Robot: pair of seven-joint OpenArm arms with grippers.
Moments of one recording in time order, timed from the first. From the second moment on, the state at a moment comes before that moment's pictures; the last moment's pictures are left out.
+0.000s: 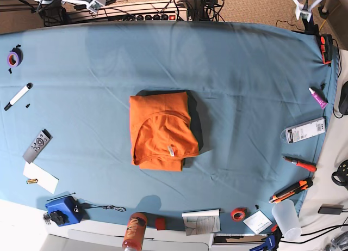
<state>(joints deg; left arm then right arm) 55.8 -17.5 -17.3 118.2 -17.2 -7.8 64.2 -56.2 25.4 17.2 124.8 37.2 37.4 -77.1</state>
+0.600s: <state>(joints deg) 48.3 -12.1 -17.3 93.5 -18.7 -14.1 59.6 -46.8 25.3 15.5 96.3 33.1 37.4 -74.7</state>
